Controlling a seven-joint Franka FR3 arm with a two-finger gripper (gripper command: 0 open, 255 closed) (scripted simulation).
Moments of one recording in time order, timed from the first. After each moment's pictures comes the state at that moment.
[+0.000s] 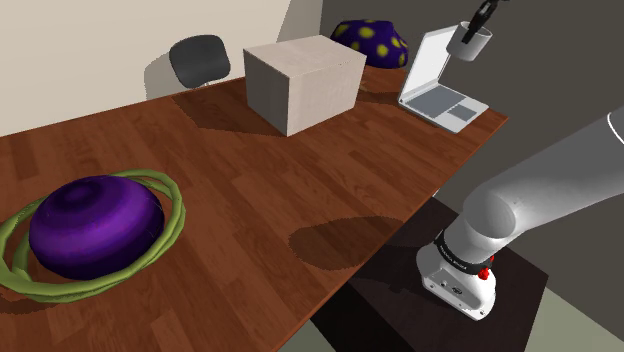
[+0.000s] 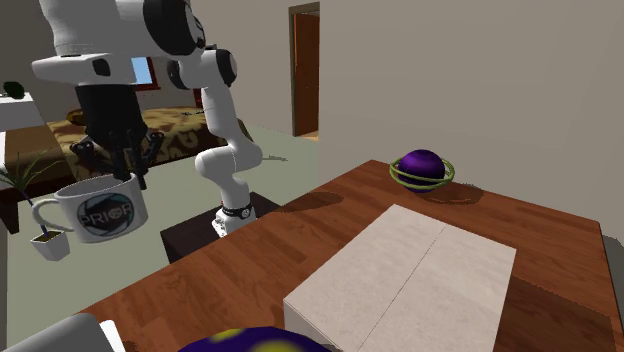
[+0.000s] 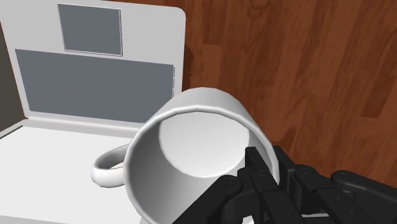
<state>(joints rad) -0.24 -0.28 -0.53 -1.81 -0.07 1.72 -0.89</state>
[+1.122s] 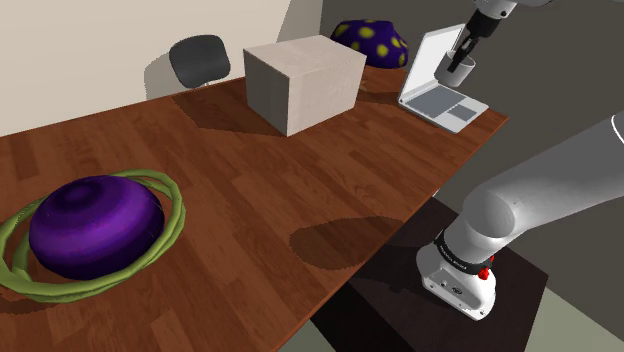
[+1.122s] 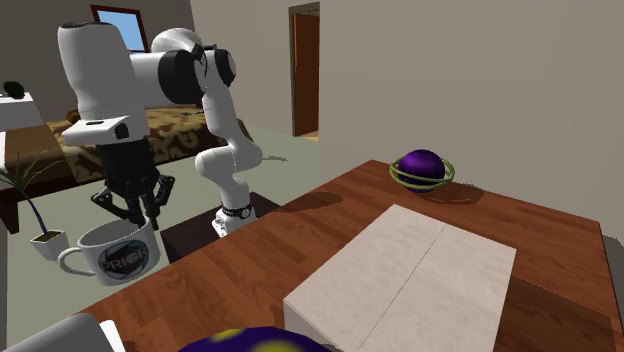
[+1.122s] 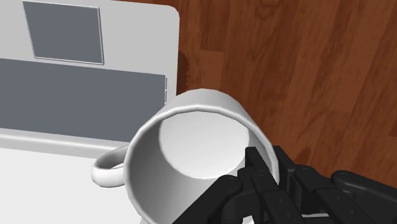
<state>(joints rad) -0.26 -0.31 -0.54 -2.06 -0.09 1.95 -0.90</state>
